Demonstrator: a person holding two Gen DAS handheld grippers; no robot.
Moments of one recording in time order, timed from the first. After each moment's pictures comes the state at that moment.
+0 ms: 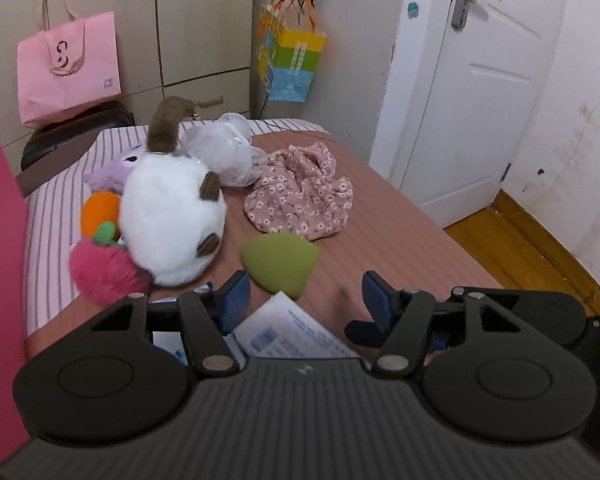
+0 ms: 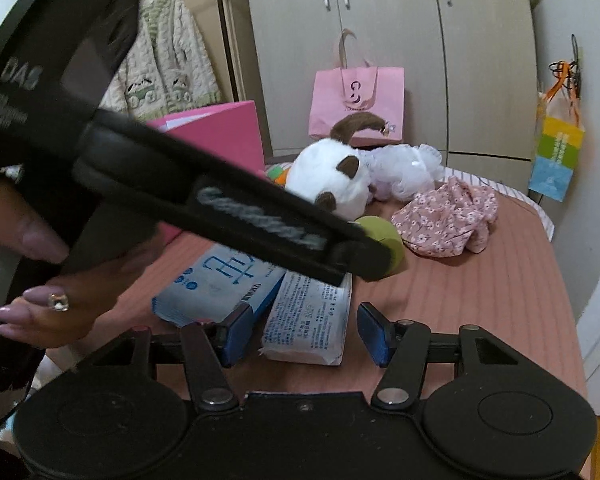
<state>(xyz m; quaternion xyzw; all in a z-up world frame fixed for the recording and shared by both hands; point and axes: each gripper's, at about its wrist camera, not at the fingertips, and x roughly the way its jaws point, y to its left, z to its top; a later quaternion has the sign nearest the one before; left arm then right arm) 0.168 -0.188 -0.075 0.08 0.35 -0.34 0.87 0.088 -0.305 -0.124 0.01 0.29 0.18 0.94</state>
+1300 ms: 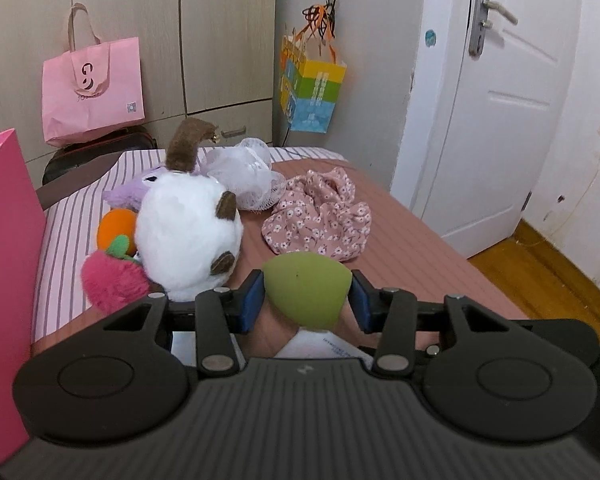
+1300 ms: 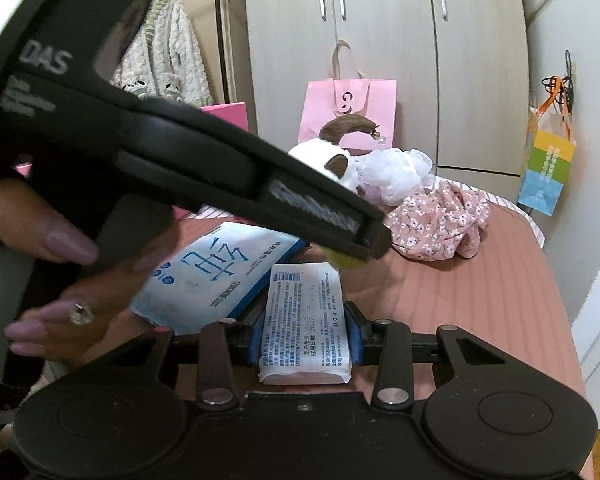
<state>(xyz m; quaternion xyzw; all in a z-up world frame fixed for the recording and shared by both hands) 0.157 -0.178 -0.073 0.06 0.30 -0.31 0.90 0.085 -0.305 -0.133 0.00 0.27 0.15 0.95</state>
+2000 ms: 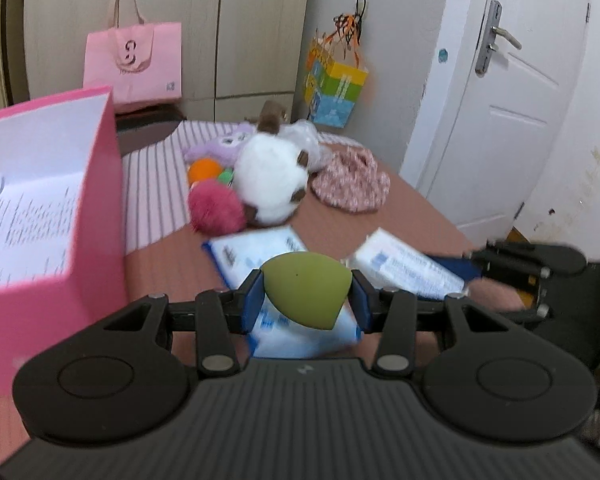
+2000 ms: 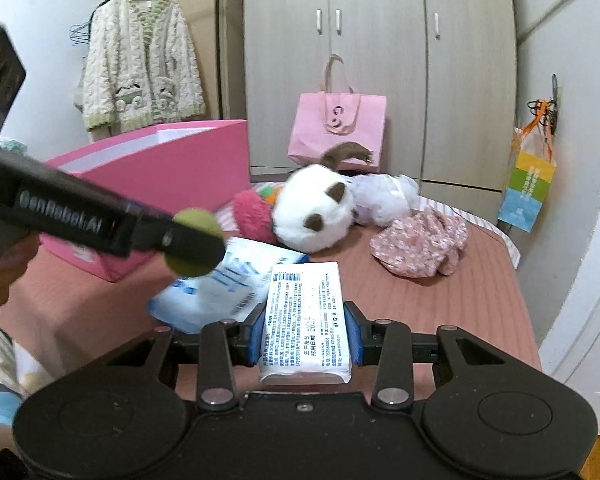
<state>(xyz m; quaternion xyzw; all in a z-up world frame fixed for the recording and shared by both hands) 0.102 -0.081 -0.056 0.03 0.33 -0.30 0.89 0.053 -0.292 -0.104 -0.03 0.25 0.14 0.96</state>
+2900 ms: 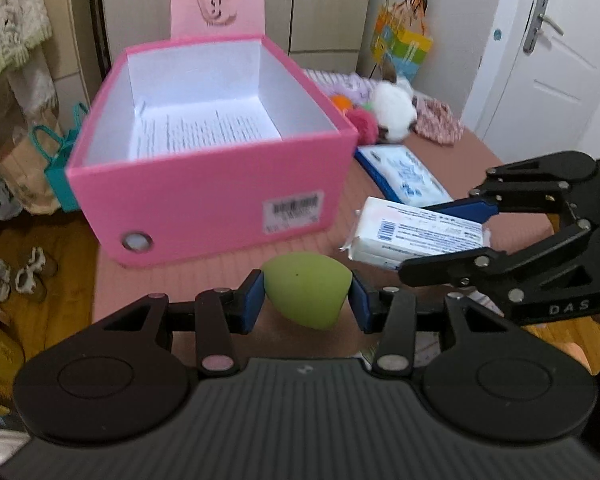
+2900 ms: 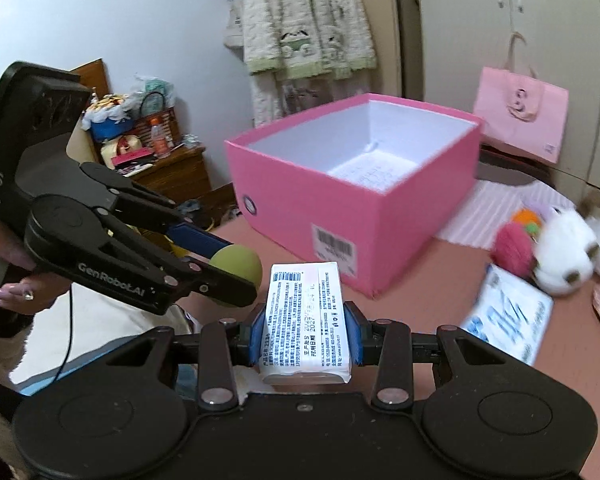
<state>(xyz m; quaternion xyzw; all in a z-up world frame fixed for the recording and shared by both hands) 0.054 0.077 -0.025 0.04 0.39 -0.23 0.89 0.047 -0.149 -0.045 -0.06 0.33 0.35 0.87</state>
